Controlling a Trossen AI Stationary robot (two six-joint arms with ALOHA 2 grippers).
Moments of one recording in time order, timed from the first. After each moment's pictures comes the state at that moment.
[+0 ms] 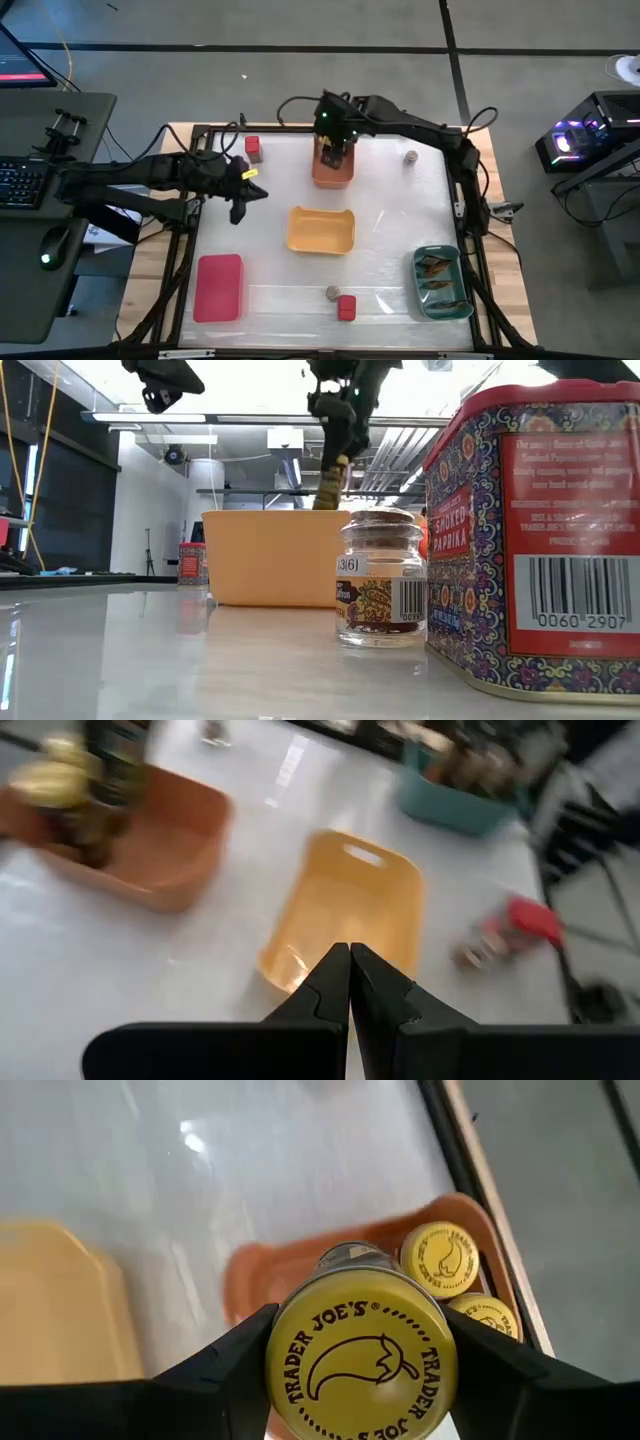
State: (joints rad) left arm 0.04 0.90 0.93 -0.63 -0.02 -0.29; right arm -0.35 2.05 2.15 -1.17 0.06 -0.09
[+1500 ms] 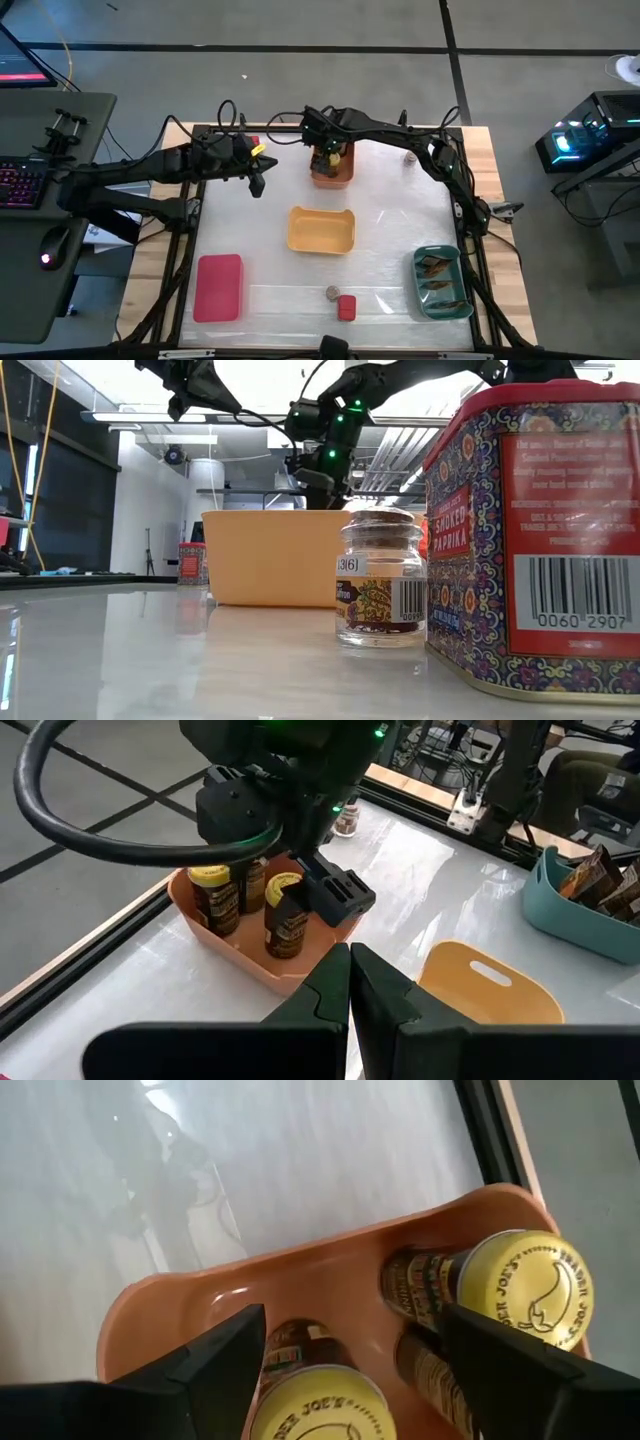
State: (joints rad) left arm 0.19 0.97 0.93 -0.43 -0.21 -0.26; right arm -0.38 2.27 2.15 -1.07 0.12 -0.11
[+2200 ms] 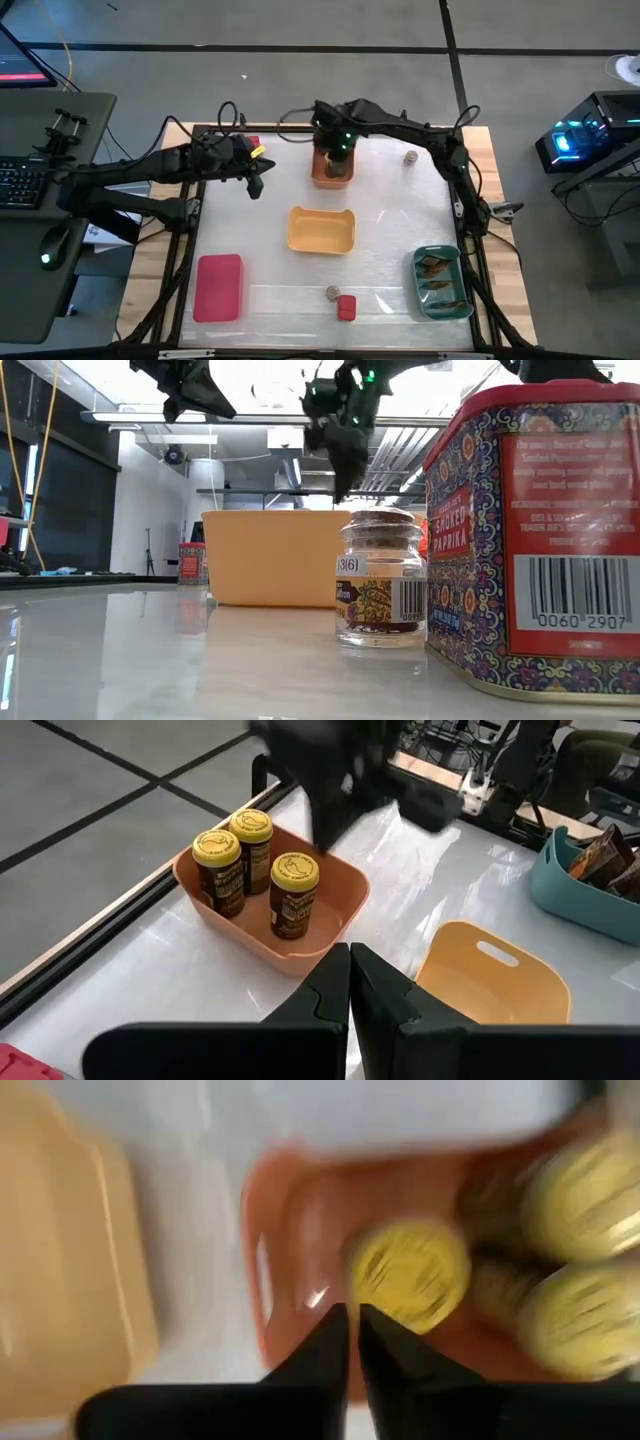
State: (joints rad) left arm 0.19 0.96 0.93 -0.48 -0.21 -0.26; right arm -0.39 2.16 2.16 -1.29 -0.06 -0.23
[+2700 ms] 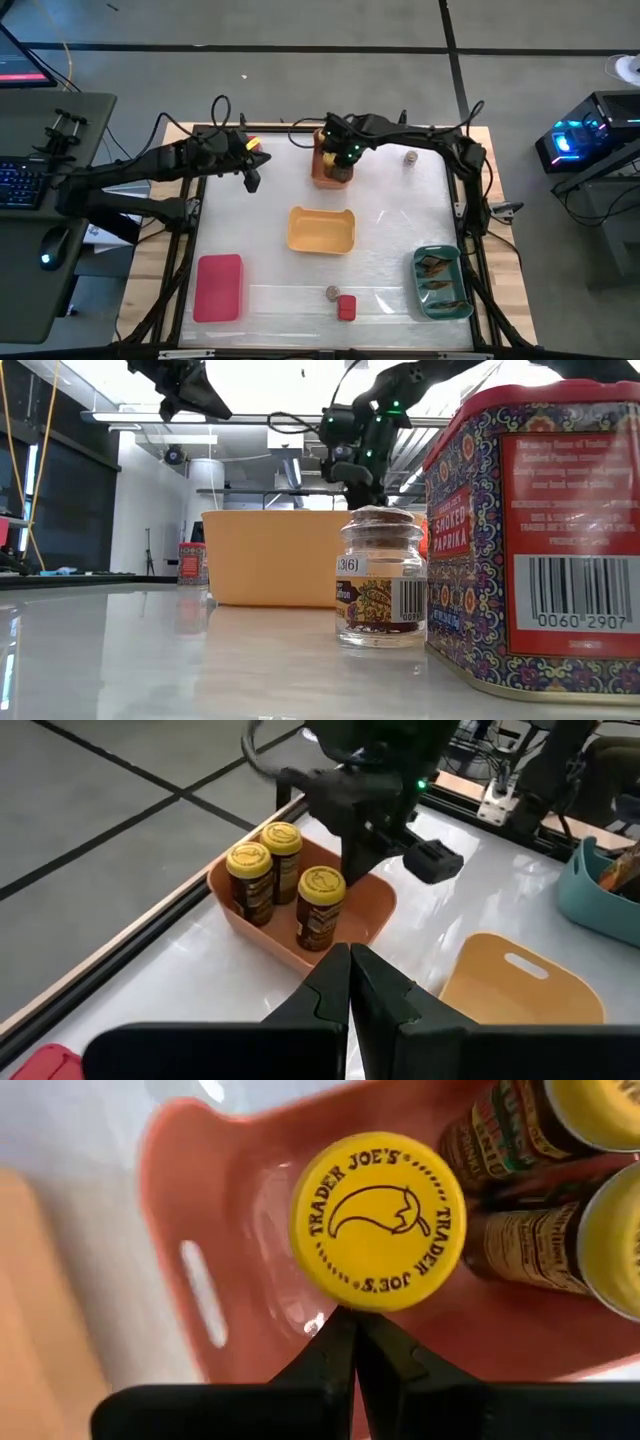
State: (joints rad) left arm 0.25 0.93 0.93 -0.49 -0.21 -0.21; right arm -0.41 2.01 1.70 -0.93 -0.04 -0.04
